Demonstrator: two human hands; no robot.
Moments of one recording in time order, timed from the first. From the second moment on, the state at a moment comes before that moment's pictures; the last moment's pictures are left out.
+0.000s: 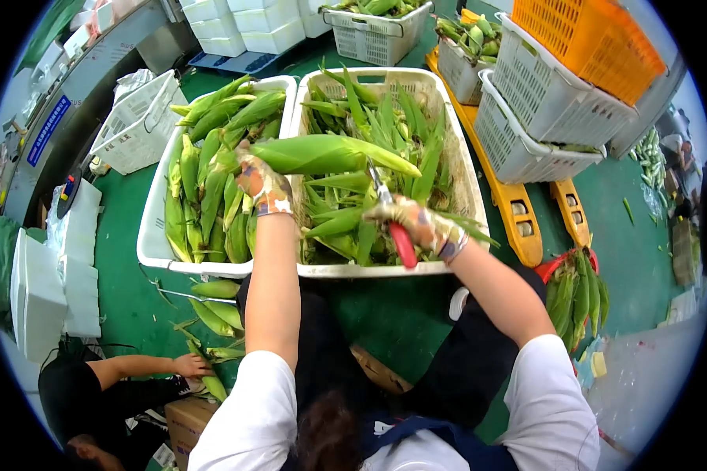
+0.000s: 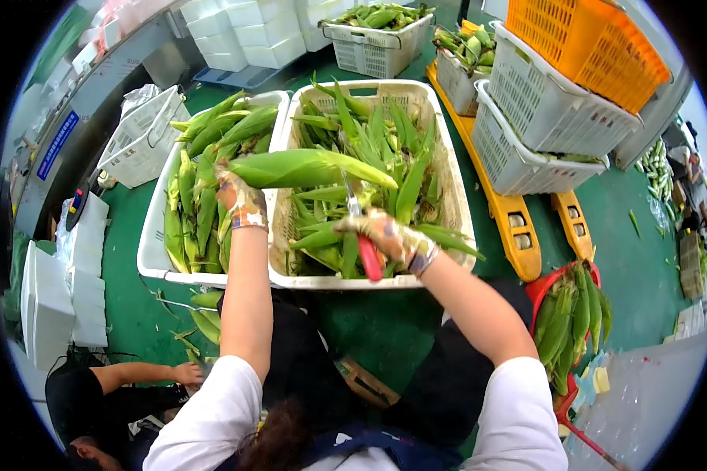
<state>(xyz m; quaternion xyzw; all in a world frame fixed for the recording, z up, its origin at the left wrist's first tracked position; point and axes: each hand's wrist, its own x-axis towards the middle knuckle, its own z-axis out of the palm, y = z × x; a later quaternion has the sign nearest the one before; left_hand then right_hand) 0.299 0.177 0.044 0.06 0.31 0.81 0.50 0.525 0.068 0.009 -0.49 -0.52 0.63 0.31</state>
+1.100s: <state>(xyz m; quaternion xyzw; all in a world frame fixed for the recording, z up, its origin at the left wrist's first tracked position) 0.285 0.174 0.034 0.20 0.36 0.79 0.46 0.515 0.067 0.029 -0.60 -0.74 0.04 0.29</state>
